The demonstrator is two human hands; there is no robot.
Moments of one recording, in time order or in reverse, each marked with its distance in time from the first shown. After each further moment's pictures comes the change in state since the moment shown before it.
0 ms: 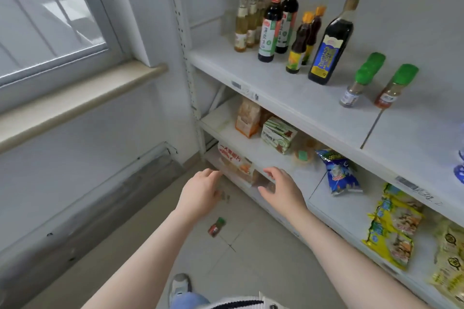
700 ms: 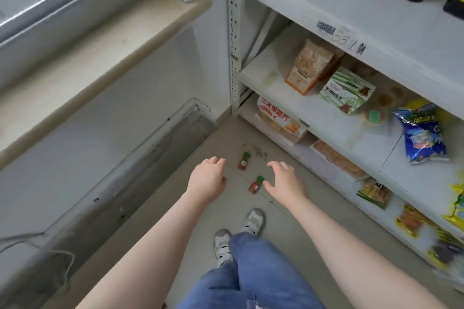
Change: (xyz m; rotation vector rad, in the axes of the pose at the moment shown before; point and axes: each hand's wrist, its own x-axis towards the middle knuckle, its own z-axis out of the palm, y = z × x) left_hand 0.050 -0.229 0.020 0.099 -0.375 -0.116; right_hand 0.092 -0.096 0.212 -0.260 -0.314 0.213
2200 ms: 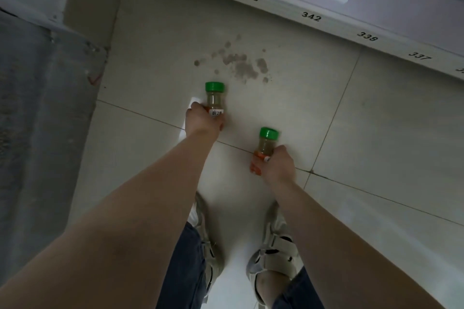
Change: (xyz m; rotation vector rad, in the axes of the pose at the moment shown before) left_hand 0.487 -0.086 0.536 -0.402 -0.203 -0.451; right_hand 0.365 0.207 0.528 0.816 -0.123 0.927
